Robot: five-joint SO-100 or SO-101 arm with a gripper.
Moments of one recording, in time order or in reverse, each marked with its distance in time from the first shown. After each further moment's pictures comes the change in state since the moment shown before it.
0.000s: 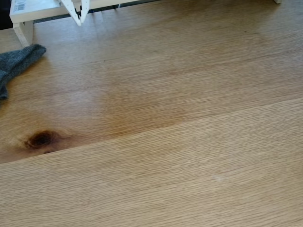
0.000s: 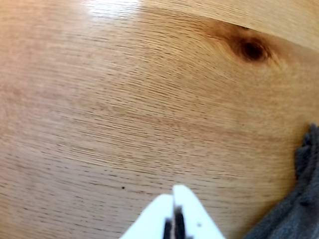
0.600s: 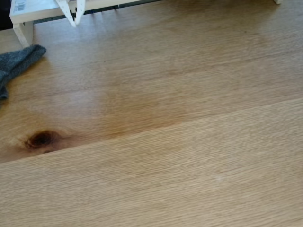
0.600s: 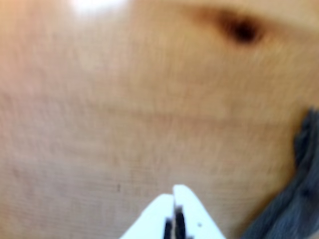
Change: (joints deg) arm 3.9 -0.8 -0.1 0.0 1.7
